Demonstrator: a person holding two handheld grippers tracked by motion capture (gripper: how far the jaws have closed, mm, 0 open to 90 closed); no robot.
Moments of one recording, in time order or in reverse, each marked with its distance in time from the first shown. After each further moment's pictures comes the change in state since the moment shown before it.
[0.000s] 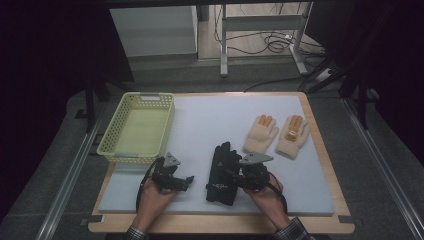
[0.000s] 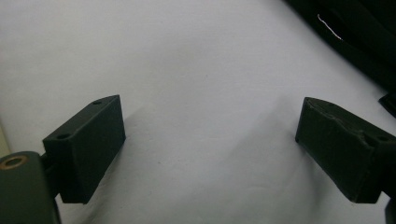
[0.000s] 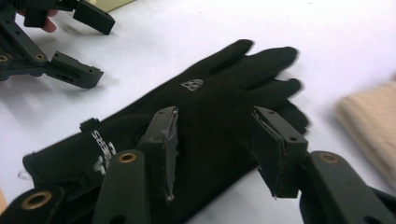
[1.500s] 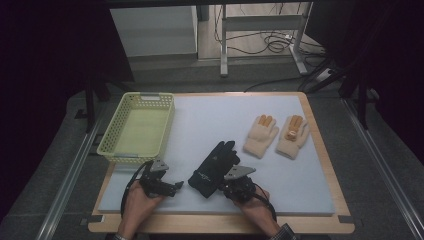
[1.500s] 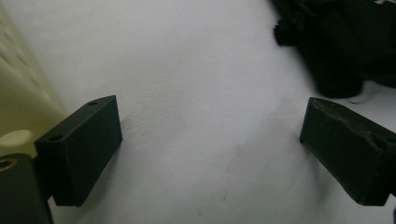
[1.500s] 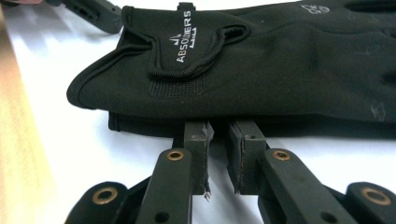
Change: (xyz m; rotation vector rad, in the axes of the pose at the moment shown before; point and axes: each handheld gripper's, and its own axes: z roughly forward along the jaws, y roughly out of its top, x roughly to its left) left arm 0.019 -0.022 -0.022 0.018 -0.036 0.051; right arm 0.037 -0.022 0.035 0.062 0.139 -0.094
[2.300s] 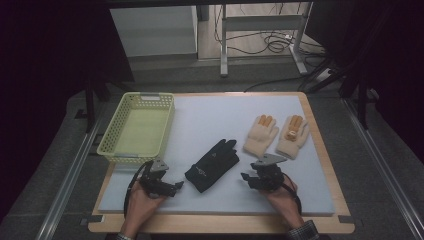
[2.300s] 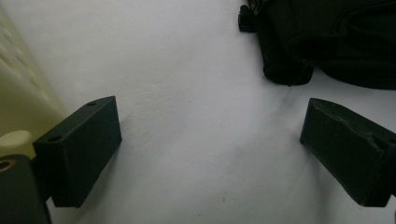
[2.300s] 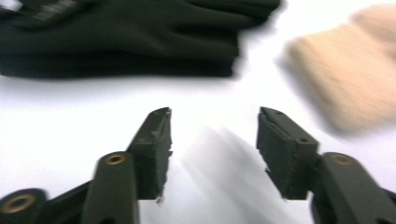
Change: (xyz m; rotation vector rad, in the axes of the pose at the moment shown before) left arm 0.000 0.000 0.000 -0.004 -0.004 -0.002; right arm -0.072 -0.022 -0.050 -0.004 -0.160 0.083
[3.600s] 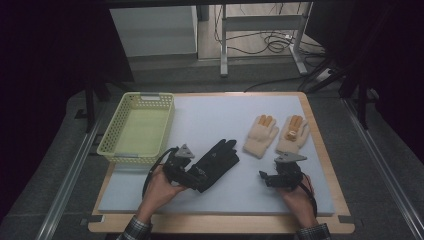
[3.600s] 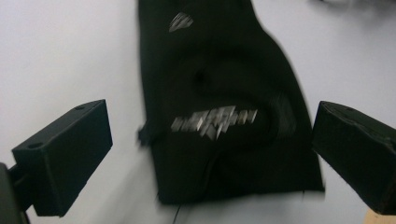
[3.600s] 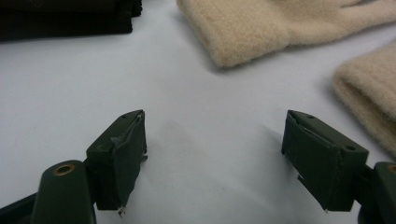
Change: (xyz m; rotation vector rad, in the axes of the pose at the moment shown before) left arm -0.048 0.090 0.017 0.043 -0.155 0.089; right arm -0.044 -0.026 -0.013 0.025 -0.118 0.068
